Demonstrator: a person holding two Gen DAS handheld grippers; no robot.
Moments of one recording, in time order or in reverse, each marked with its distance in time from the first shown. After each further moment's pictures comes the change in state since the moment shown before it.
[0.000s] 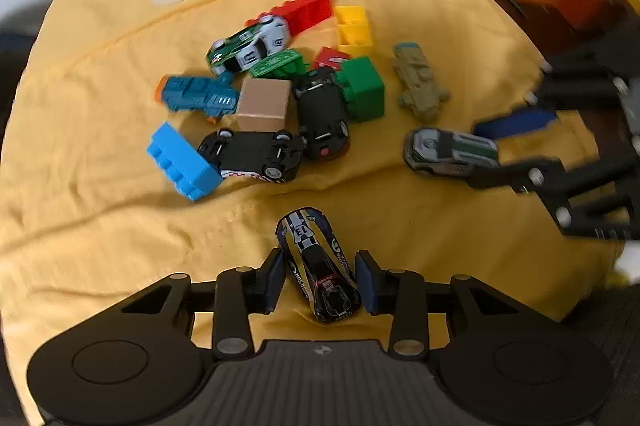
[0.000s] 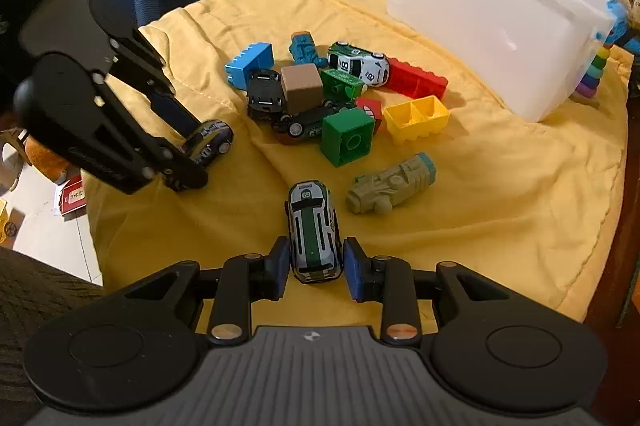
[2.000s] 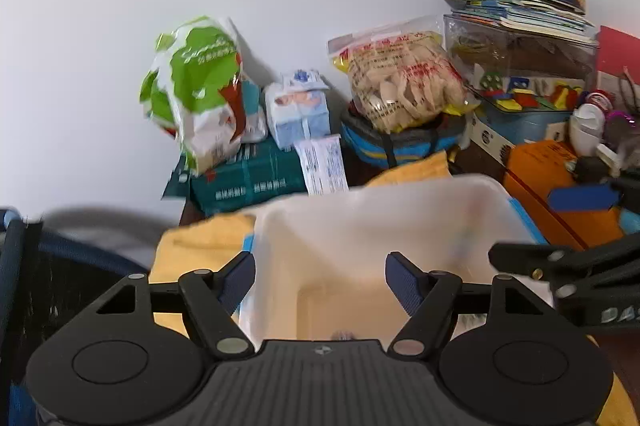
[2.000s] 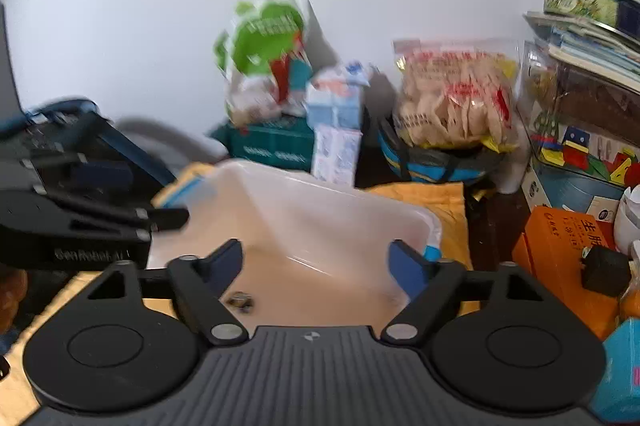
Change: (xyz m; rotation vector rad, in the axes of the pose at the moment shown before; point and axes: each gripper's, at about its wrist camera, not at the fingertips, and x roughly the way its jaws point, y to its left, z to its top) left arm -0.104 0.090 0.157 -0.070 -0.560 0.122; right arm -0.064 -0.097 0.170 0.418 -0.455 -0.401
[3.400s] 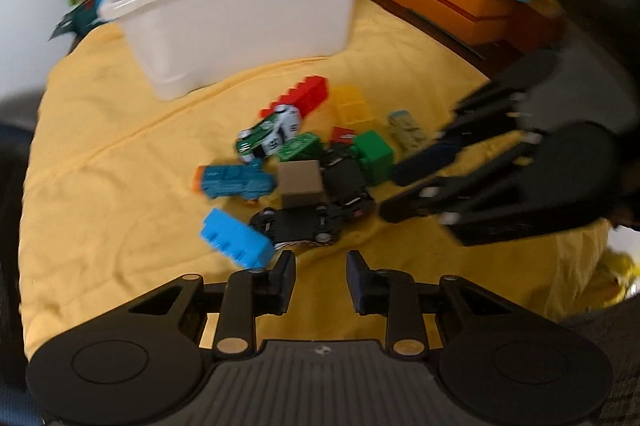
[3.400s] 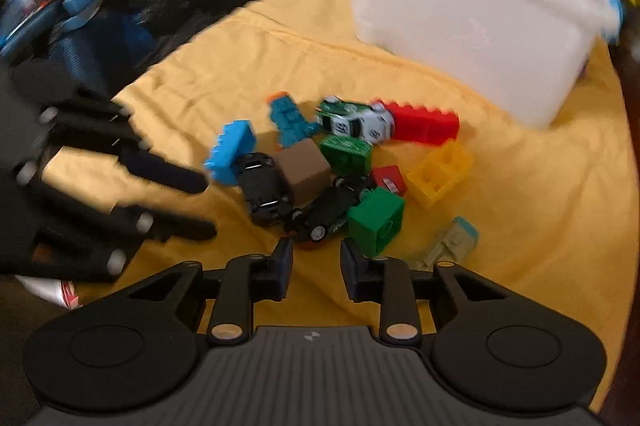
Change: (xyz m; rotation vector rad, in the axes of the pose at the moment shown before) left arm -0.040 -0.046 -0.196 0.233 0.345 -0.316; right arm -0.002 0.083 -0.173 -0.106 0.460 0.273
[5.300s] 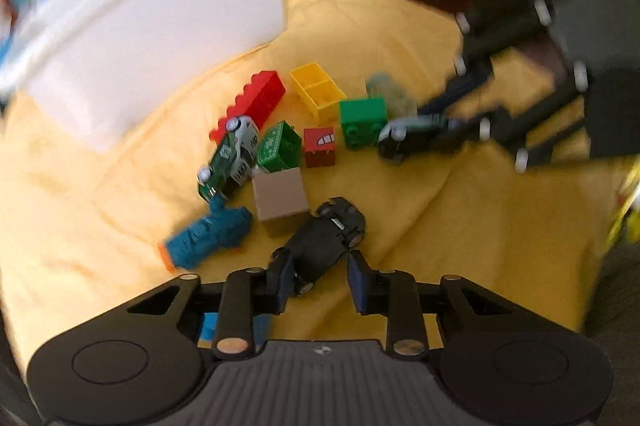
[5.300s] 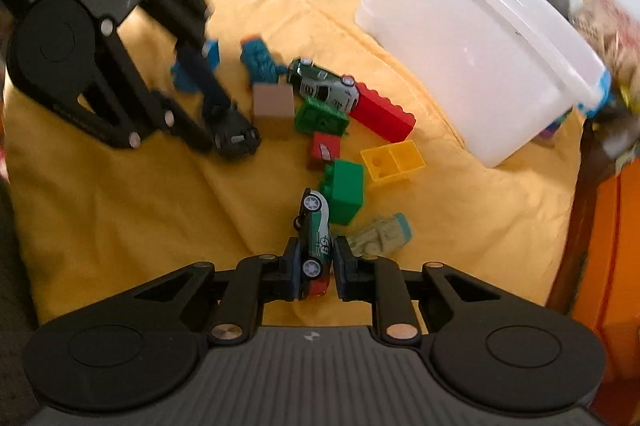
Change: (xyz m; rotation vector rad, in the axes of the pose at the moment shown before) left arm 0.028 -0.013 0.014 0.400 0.080 0.027; right arm -0.014 0.011 -0.015 -0.432 0.084 -0.218
